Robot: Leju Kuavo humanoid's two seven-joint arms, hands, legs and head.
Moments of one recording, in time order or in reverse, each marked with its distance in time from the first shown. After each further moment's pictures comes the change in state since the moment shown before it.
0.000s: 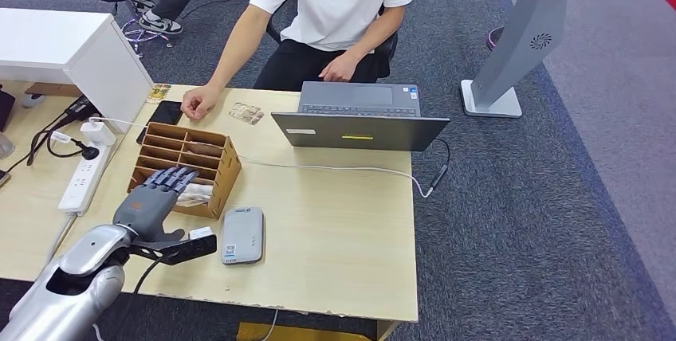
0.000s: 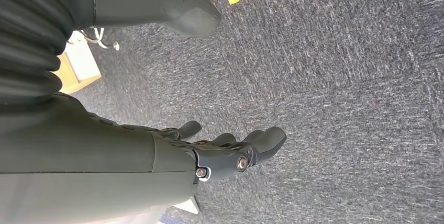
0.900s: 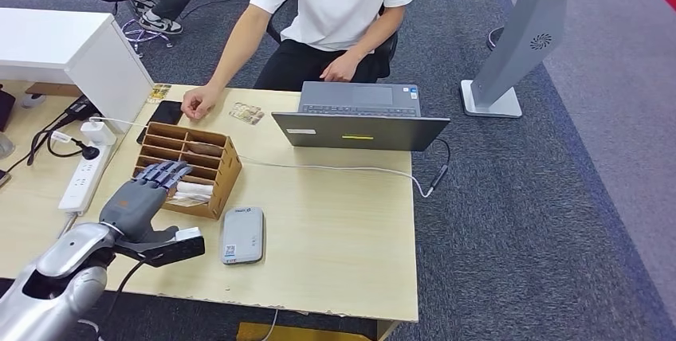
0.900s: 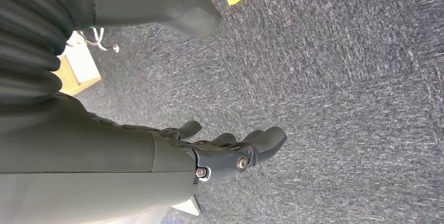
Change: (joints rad) left arm 0.016 0.070 0.000 -0.117 0.092 -0.020 -0.036; right arm 0.000 0.000 0.001 0.000 -0.011 -0.002 -0.004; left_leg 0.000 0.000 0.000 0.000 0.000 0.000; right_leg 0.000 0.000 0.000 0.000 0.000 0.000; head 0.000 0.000
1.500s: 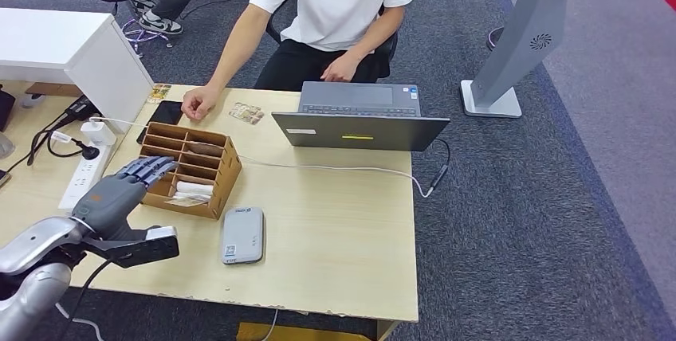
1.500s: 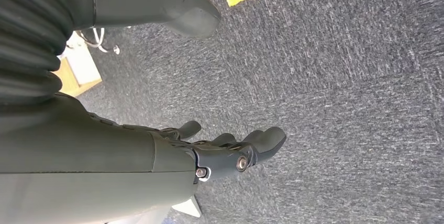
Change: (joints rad) left arm -0.009 0.127 0.012 -0.148 0.162 -0.114 -0.037; right arm 0.002 0.000 0.000 0.000 -0.010 0.000 -0.002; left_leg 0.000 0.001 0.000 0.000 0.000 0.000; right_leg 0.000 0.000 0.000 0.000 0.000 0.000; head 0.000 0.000
